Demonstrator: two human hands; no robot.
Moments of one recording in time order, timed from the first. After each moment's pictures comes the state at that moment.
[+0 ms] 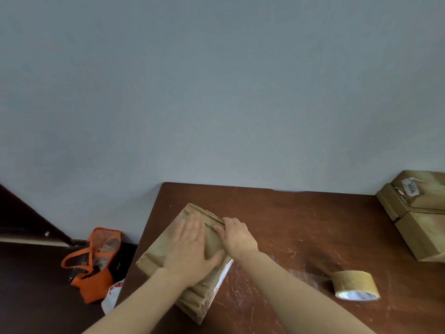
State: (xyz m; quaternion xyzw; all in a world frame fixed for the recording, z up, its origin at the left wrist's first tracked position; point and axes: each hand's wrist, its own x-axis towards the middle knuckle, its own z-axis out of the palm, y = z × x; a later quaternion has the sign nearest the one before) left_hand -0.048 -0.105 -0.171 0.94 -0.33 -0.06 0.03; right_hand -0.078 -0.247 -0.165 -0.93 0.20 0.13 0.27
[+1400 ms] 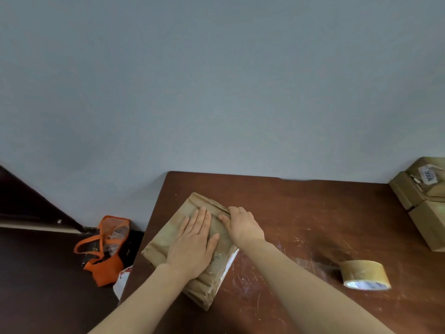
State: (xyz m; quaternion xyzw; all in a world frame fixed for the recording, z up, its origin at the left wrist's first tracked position) left_hand -0.051 -0.099 -0.176 0.94 -0.32 -0.09 0.06; right_hand -0.076 -0.247 -0.166 -0.93 0.20 0.13 0.27
